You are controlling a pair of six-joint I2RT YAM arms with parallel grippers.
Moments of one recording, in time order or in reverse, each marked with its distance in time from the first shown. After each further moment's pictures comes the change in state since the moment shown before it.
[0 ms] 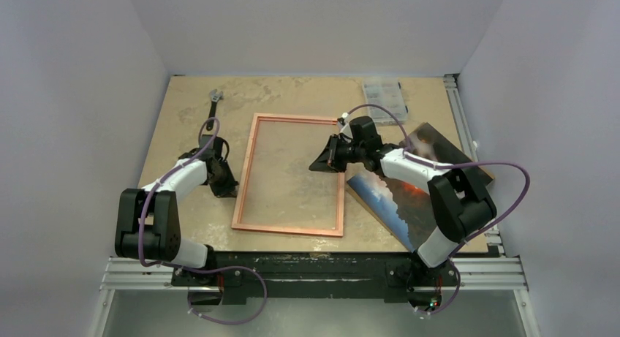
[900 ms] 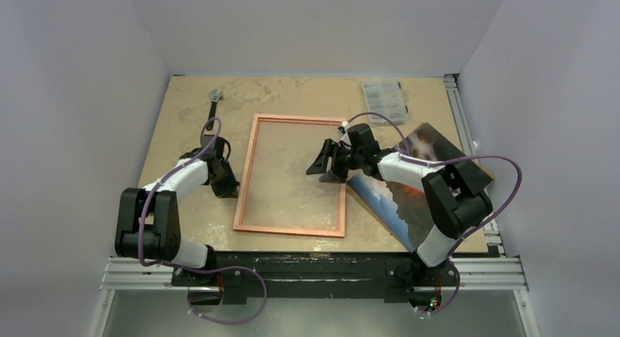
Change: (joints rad) left arm -0.015 0.002 0.002 -0.004 0.002 0.000; right arm 0.008 0.037 -0.066 0.018 0.056 -0.009
